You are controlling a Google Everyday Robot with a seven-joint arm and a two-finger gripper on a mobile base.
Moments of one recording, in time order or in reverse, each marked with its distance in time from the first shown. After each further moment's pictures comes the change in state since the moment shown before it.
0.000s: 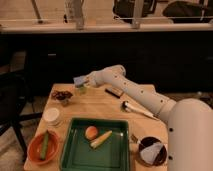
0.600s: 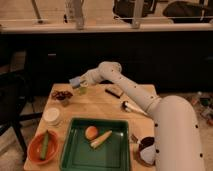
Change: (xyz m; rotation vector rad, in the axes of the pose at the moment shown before) arm -0.001 -0.006 0.028 -0.087 -0.073 -0.099
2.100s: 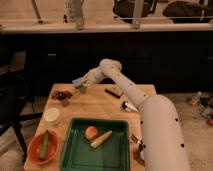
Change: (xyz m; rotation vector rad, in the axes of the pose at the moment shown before) arm 0.037 0.004 0.022 -0.063 -0.006 0.038
